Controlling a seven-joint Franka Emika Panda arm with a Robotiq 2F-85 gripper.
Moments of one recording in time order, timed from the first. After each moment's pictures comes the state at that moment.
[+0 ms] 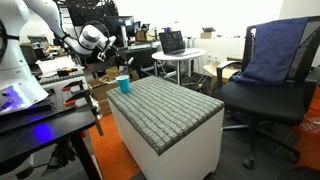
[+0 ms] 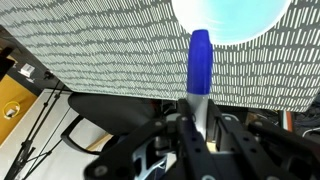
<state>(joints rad) 1.57 0.96 -0.96 -2.34 0.24 3.03 0.87</state>
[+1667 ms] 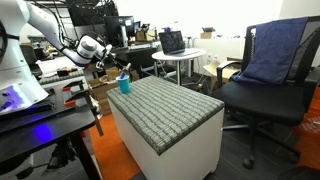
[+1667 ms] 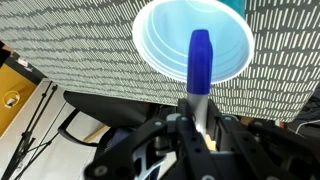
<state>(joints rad) 1.65 1.15 -0.90 -2.28 0.32 3.06 0.99</state>
